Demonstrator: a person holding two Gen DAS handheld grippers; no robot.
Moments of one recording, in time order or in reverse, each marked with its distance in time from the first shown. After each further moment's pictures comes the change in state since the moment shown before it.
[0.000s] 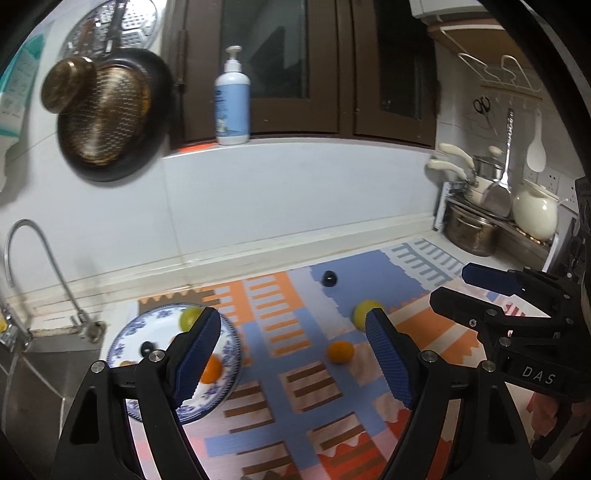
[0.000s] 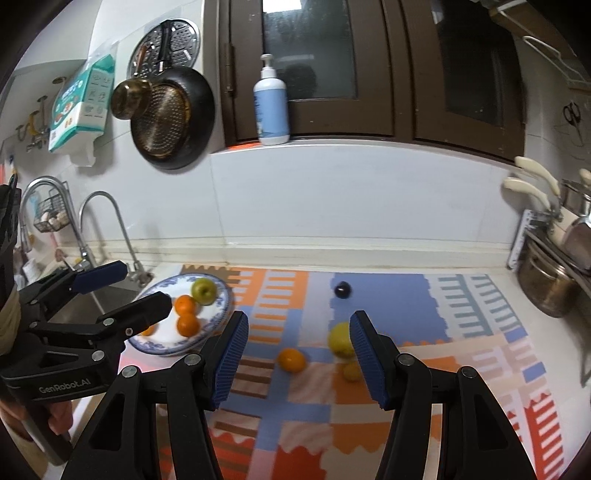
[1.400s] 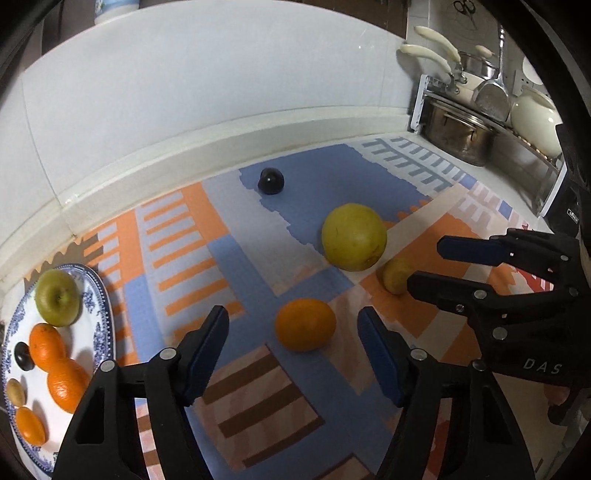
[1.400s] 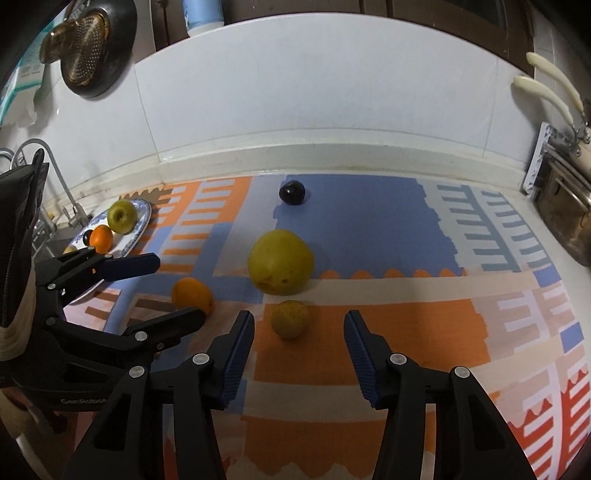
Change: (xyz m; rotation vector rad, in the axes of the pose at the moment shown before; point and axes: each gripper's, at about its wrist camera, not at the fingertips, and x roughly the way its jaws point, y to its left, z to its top) left arm 0.168 -0.038 -0.052 0.112 0.315 -0.186; right arm 0.120 -0.070 -0.061 0.048 0.283 -0.020
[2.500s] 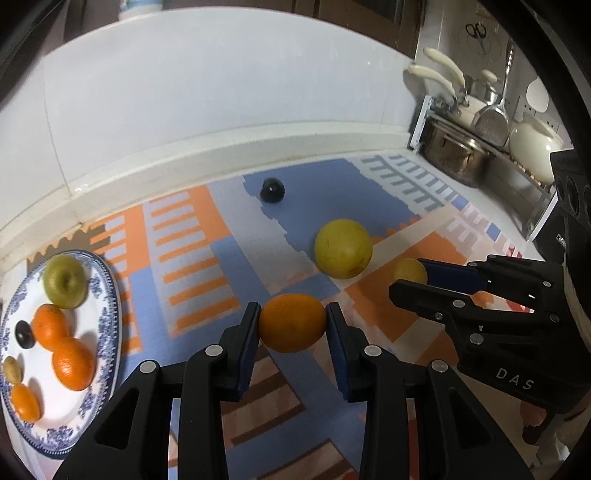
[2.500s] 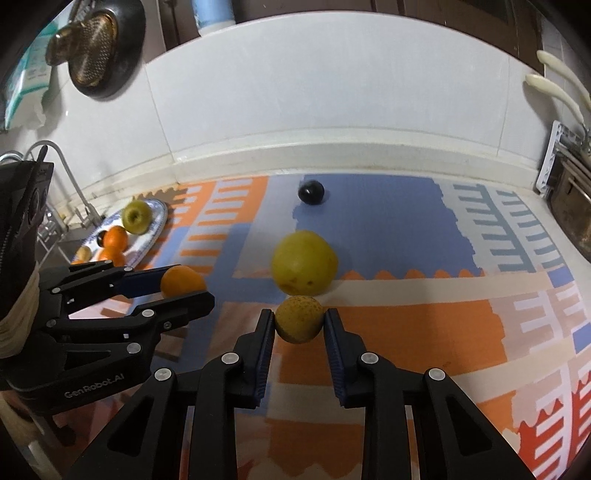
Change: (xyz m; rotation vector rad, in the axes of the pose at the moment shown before) left arm -0.030 0.002 0.001 -0.078 -0.033 -0.027; right arm -0.007 0.010 0.007 0.000 0.001 0.054
